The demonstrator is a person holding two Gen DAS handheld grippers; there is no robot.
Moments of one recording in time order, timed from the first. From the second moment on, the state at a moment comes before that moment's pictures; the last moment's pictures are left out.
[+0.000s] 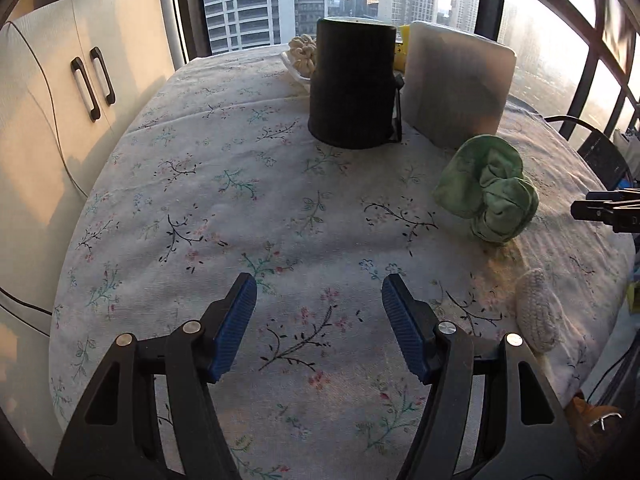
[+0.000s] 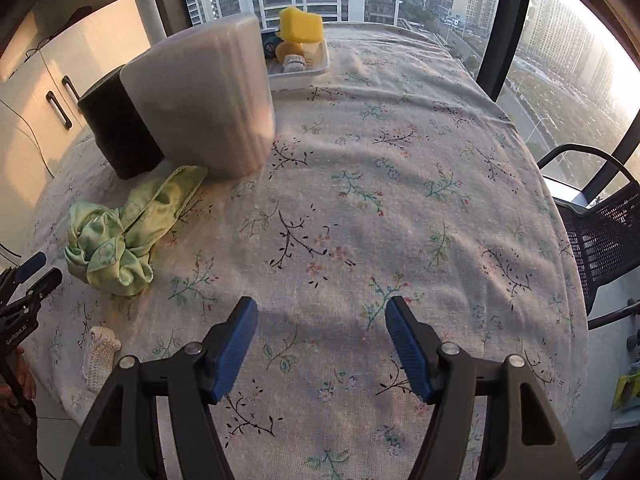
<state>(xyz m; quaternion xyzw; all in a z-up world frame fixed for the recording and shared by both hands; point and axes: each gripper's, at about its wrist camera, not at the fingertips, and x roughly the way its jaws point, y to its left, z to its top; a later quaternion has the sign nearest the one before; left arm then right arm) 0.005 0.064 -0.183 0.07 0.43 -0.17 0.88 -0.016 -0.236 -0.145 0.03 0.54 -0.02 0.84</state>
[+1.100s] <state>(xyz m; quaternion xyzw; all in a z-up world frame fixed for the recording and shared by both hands) -0.028 -0.013 -0.188 -0.02 0.44 -0.32 0.84 0.002 -0.148 -0.122 0.02 0.51 0.10 0.86</state>
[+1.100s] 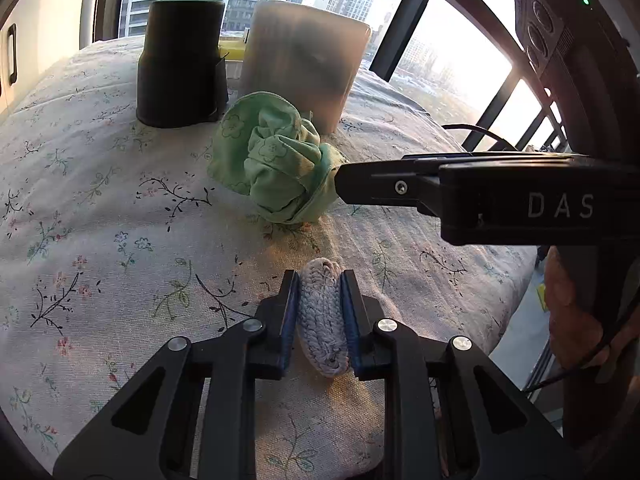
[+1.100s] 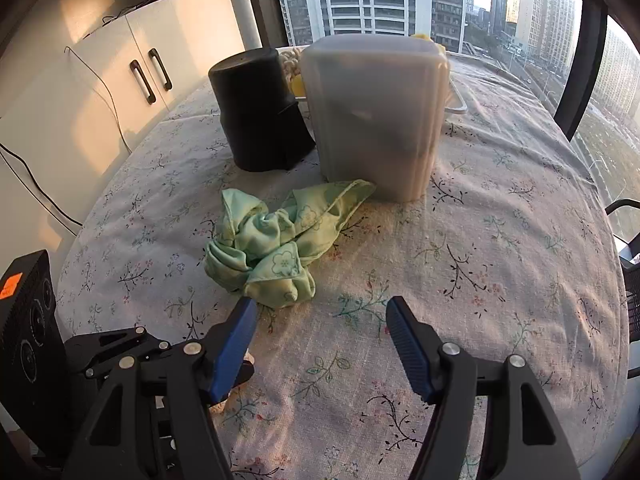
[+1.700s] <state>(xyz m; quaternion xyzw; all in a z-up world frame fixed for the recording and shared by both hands) -0.022 -0.007 -0.183 -0.04 0.44 -0.30 0.84 0.045 -0.117 -0.145 0.05 0.52 0.15 0.84</state>
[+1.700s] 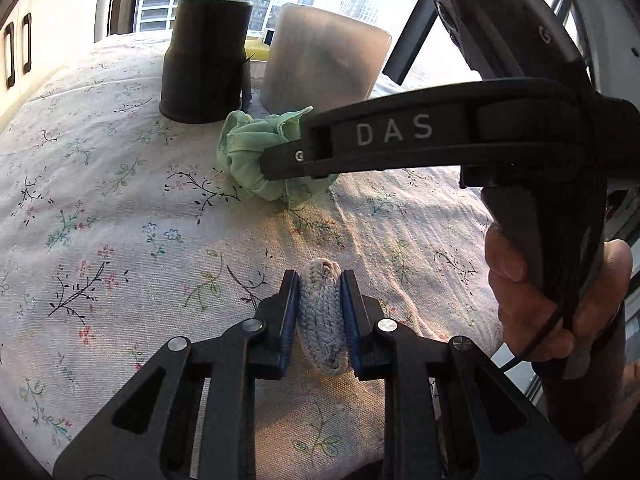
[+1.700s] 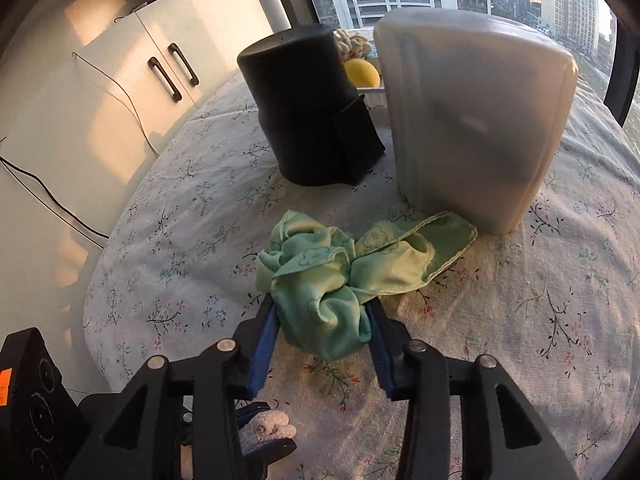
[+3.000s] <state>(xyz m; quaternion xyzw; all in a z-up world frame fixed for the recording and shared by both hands) 0.135 0.099 -0.130 -0.02 0.38 -0.12 0.92 0.075 -0.288 -0.083 0.04 0.48 -0.07 0.87</state>
